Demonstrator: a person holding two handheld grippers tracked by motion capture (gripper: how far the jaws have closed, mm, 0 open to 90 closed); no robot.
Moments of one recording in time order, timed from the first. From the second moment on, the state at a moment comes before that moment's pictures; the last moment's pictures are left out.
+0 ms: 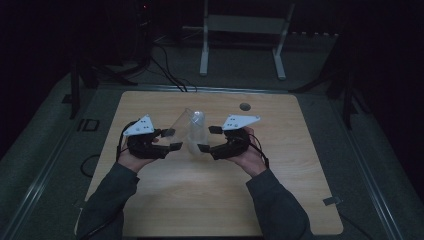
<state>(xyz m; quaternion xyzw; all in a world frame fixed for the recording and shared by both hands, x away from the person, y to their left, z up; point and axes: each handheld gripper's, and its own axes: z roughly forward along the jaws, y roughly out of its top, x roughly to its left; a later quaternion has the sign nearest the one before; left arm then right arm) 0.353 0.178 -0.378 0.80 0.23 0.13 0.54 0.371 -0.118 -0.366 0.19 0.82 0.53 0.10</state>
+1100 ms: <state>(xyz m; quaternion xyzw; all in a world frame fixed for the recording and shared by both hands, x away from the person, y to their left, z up) 0.342 0.167 -0.382 0.78 0.22 0.16 0.56 0.376 -0.109 -0.369 0.22 0.78 0.59 0.02</state>
